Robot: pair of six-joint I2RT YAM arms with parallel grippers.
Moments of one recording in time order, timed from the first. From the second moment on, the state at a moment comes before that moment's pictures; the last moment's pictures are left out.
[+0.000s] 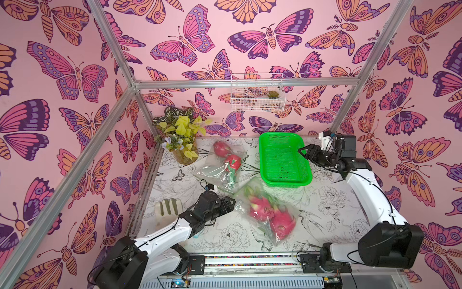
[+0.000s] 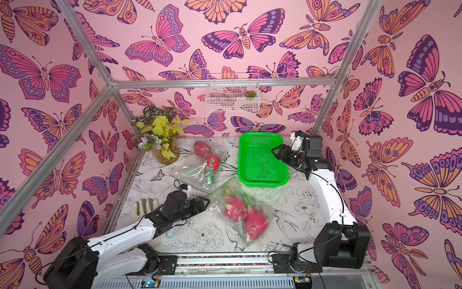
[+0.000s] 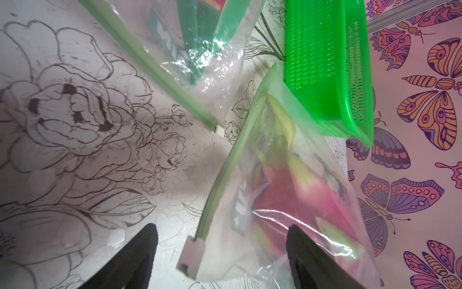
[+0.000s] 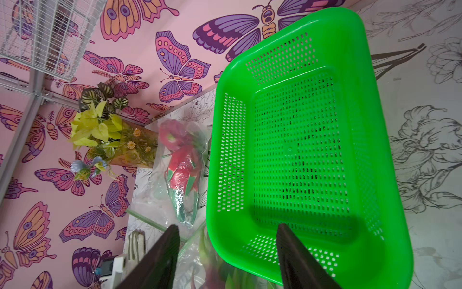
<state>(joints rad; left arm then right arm) -0.62 1.13 0.36 0.11 0.14 -0.95 -0.06 1.36 1.23 -0.52 -0.55 0.49</state>
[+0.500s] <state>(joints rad) -0.61 1.25 0.35 0.37 0.20 -0.90 -0.06 1.36 1.23 -0.52 -0.63 0.50</state>
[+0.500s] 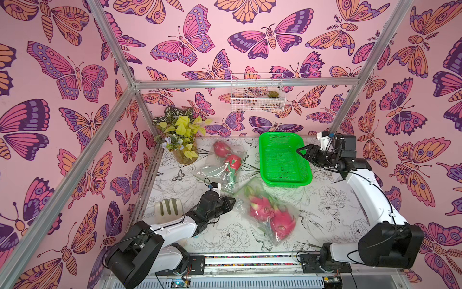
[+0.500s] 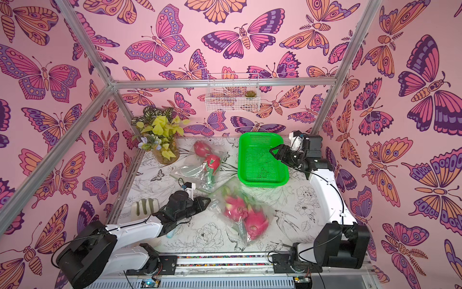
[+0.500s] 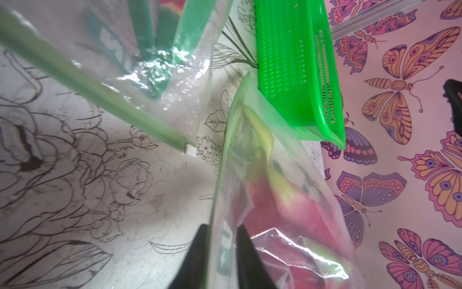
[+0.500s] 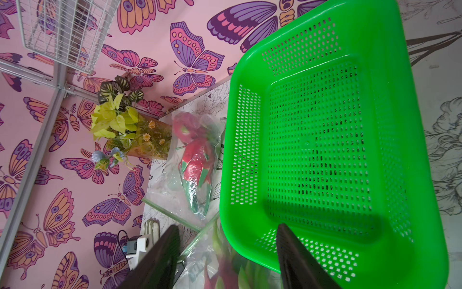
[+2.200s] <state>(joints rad) -0.49 1.34 1.39 -0.76 0.79 0.25 0.45 1.46 1.38 -0.65 -1.09 -0.66</state>
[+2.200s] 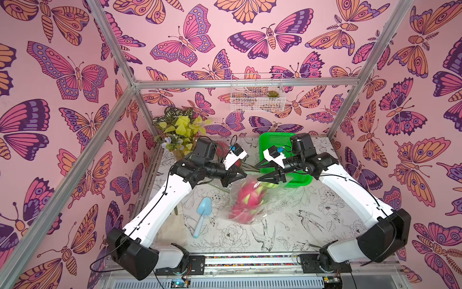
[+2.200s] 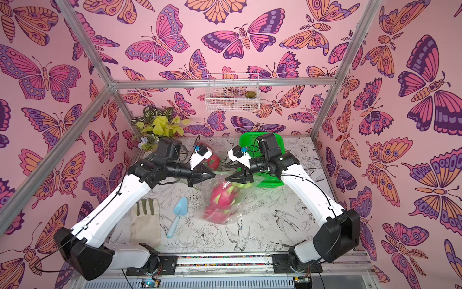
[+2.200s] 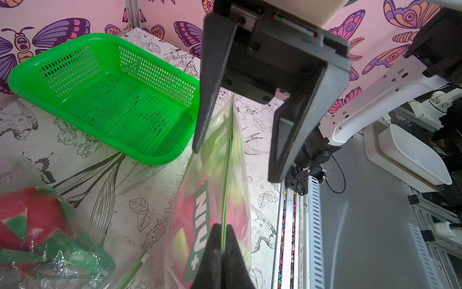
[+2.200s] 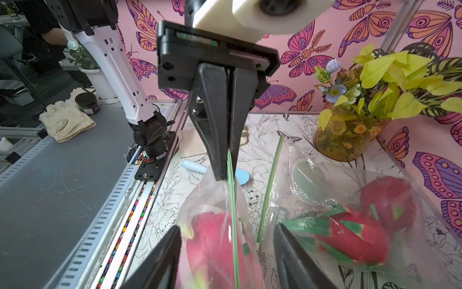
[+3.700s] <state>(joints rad) -0.39 1.12 0.74 0.31 0.98 -0.20 0.51 1.36 1.23 -0.47 -0.87 -0.47</state>
